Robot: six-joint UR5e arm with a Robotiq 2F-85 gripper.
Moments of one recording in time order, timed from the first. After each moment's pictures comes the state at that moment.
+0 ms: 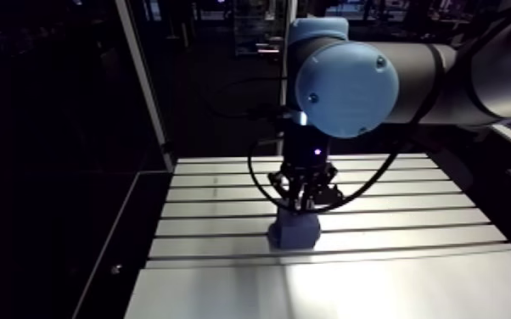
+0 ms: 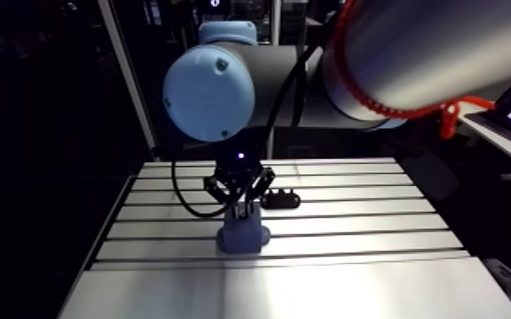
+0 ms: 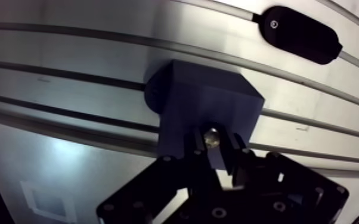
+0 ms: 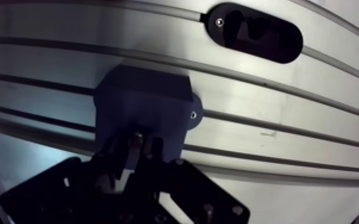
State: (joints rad) arm -0.07 -1.36 1.99 -2.07 -1.61 -1.86
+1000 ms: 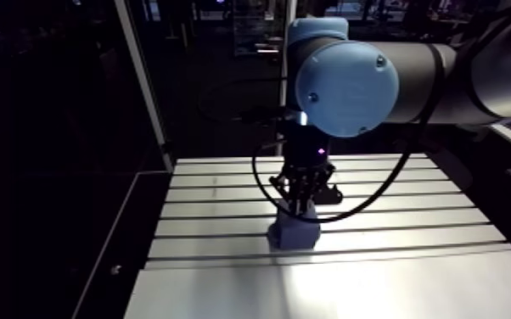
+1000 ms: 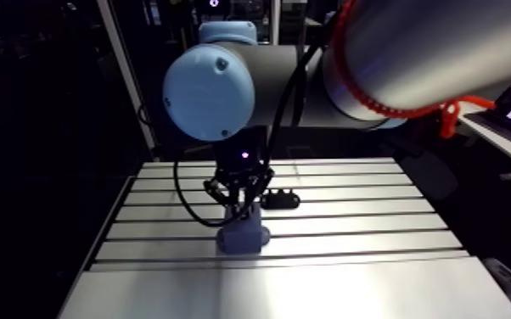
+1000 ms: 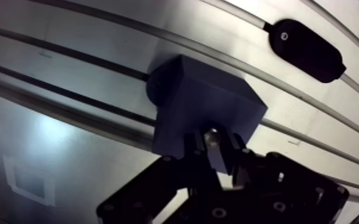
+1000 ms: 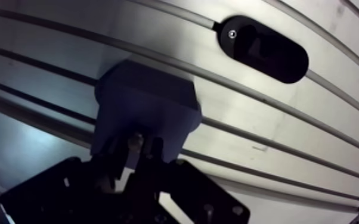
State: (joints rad) arm -0.07 -1.36 1.99 -2.07 -1.61 -2.02
